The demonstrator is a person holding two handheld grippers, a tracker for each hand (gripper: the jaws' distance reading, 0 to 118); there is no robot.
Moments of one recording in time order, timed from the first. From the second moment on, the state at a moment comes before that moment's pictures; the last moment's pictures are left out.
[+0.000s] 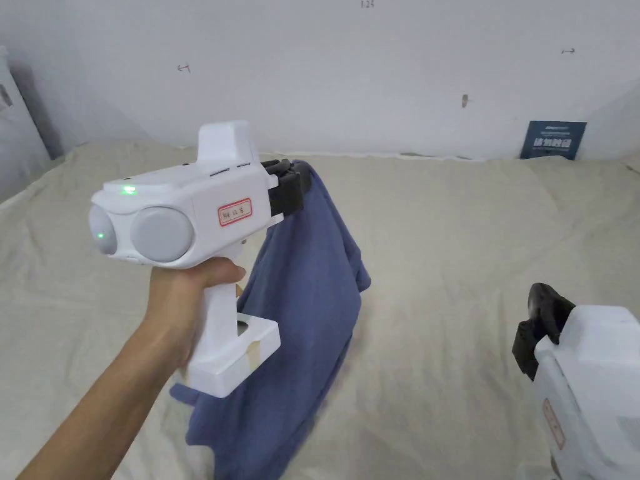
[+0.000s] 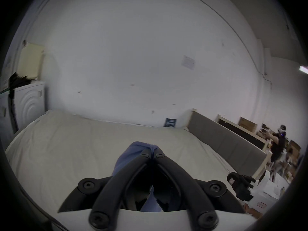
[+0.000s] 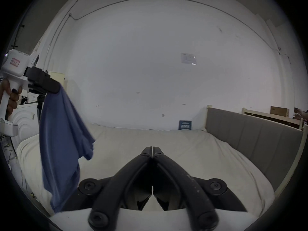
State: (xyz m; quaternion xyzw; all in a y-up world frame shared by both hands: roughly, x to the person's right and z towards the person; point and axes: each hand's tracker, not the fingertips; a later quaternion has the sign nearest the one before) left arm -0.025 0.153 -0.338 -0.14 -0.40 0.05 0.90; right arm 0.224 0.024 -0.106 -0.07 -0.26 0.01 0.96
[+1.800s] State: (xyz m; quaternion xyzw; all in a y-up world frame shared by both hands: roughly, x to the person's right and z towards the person) left arm -0.053 0.039 -0.290 0.00 -0.24 -0.02 0.97; right arm 0.238 0.048 -0.080 -0.05 -0.31 0.02 0.95
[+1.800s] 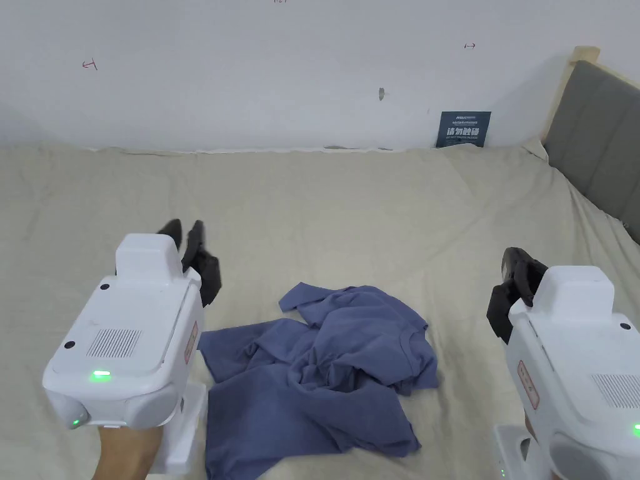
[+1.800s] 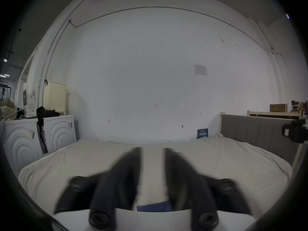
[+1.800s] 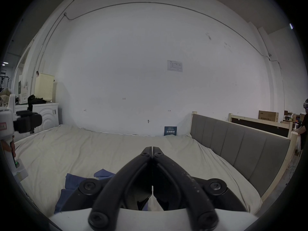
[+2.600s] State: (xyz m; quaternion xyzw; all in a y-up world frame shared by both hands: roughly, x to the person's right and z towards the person) left arm -0.048 -0.110 -0.306 -0.44 -0.27 0.01 0.85; right arm 0.241 0.026 -0.084 -0.08 -0.30 0.01 0.95
